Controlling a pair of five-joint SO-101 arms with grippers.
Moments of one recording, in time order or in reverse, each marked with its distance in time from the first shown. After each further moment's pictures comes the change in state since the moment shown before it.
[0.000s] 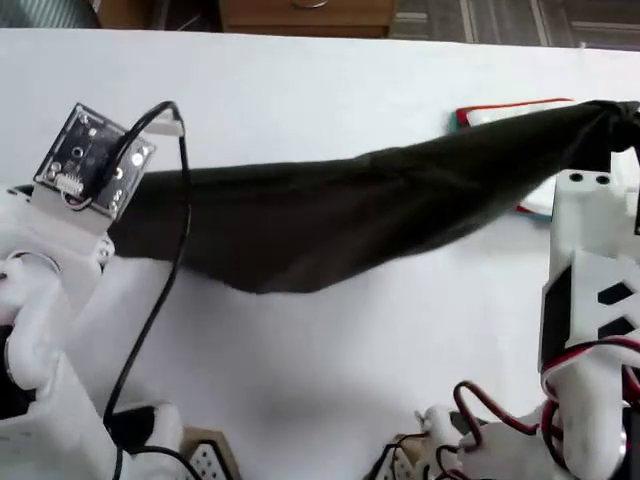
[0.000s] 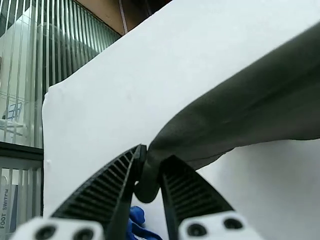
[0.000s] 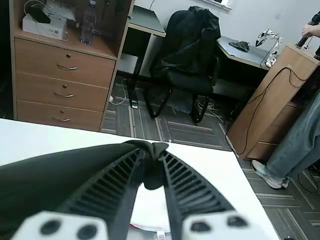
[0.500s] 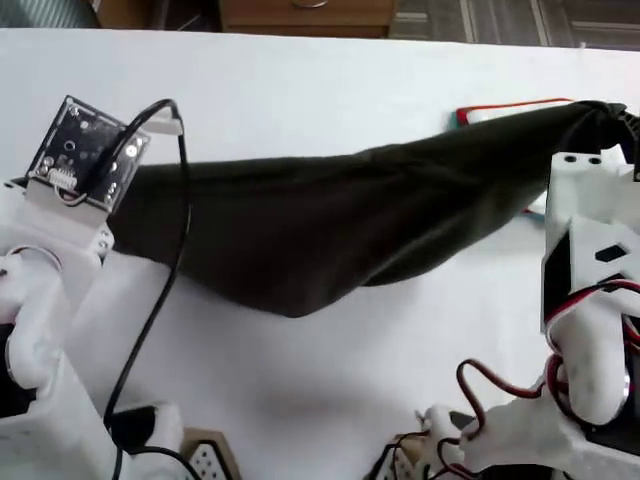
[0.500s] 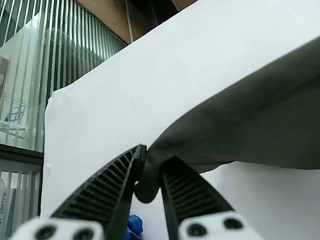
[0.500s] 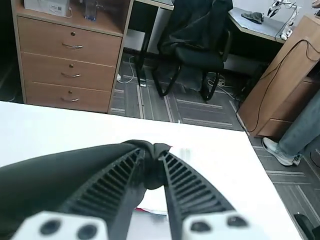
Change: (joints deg) left arm 1.4 0.0 0.1 -2.5 2.5; right arm 0.0 1.5 4.2 0.1 -1.5
